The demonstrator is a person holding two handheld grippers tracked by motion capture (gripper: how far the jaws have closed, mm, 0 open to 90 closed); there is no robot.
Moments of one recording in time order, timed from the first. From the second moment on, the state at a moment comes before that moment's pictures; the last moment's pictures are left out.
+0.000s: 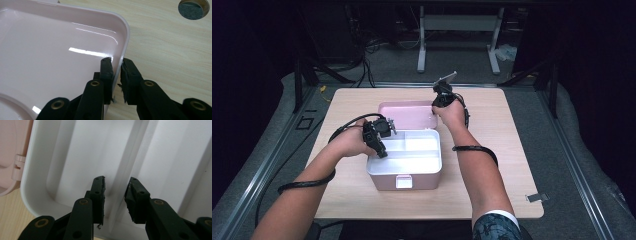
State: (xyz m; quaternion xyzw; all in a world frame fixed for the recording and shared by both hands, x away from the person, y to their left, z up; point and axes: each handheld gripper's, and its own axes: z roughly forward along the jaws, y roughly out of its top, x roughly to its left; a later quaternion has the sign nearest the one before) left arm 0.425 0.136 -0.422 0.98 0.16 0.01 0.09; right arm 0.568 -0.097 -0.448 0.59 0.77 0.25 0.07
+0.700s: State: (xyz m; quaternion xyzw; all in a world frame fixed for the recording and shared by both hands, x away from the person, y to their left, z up) left arm 0.425 0.139 -0.422 0.98 0.16 0.01 0.09; right arm 0.514 -0.115 -0.373 0.53 0.76 0.36 0.12
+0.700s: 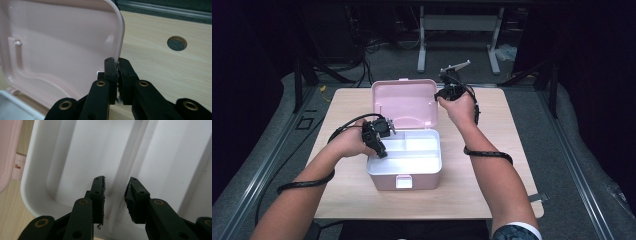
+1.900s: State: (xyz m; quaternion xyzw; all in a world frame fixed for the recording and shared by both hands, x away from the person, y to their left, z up) left arm 0.433 0.209 -0.362 0.92 0.29 0.11 0.23; right arm 0.434 -0.123 -0.357 0.45 0.77 0.40 0.20
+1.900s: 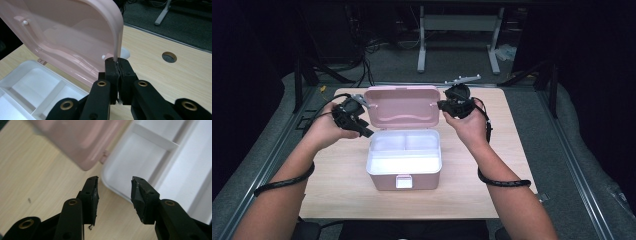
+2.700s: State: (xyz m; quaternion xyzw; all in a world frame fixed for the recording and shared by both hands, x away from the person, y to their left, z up) left arm 0.474 0.195 -0.306 0.89 0.32 0.17 0.29; right arm 0.436 -0.124 -0.356 0.45 0.77 0.40 0.19
